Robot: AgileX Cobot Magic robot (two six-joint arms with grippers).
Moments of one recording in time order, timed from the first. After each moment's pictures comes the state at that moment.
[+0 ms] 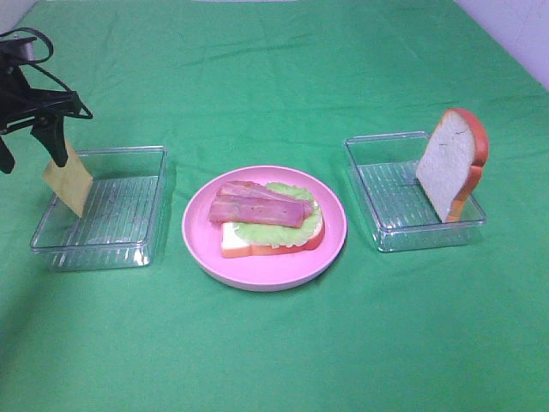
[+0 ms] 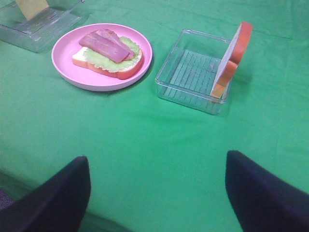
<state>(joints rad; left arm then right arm) -0.04 2.08 -1.63 -0.09 1.08 -0.12 0.38 0.00 -0.51 0.07 1.07 -0.14</state>
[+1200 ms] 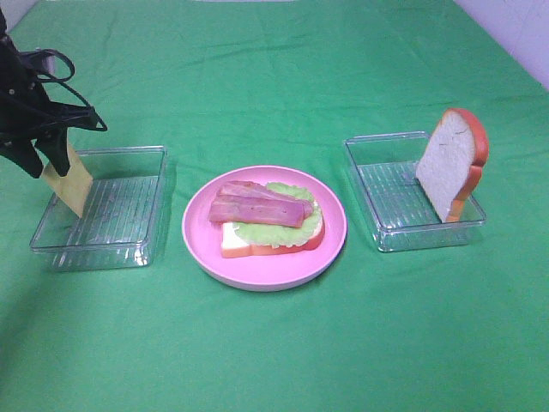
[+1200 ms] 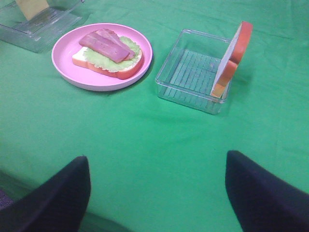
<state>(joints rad) -0.06 2.13 -1.63 -0.07 1.01 -0.12 0.38 0.00 -0.51 0.07 1.07 -0.14</state>
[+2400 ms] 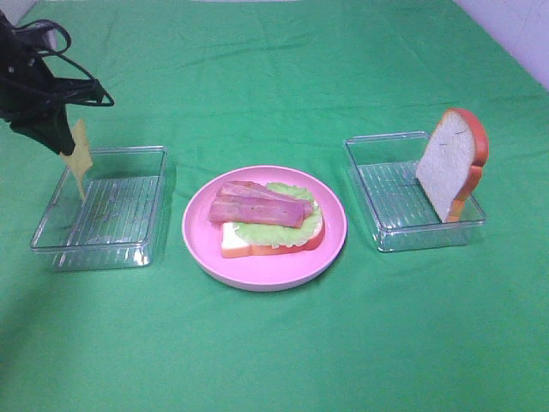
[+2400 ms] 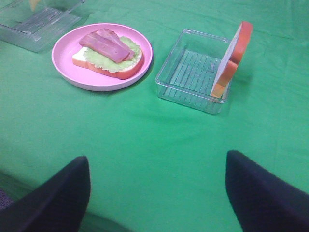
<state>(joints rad) -0.06 2.07 -1.64 -0.22 0.99 -0.03 0.38 0.00 -0.51 0.07 1.07 -0.14</state>
